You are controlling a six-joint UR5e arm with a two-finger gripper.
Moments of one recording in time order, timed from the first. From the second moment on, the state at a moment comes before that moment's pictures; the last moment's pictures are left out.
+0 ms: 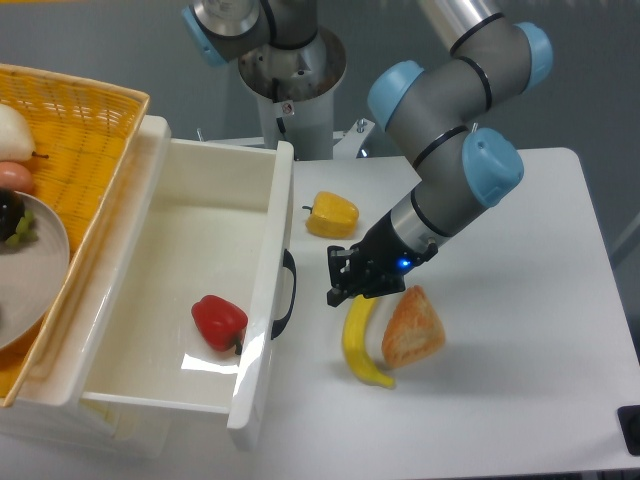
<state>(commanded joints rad) 2.61 -1.95 -1.53 -1.43 0.92 0.66</state>
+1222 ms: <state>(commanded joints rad) 2.55 -1.94 -1.53 -1.46 0.88 0.66</state>
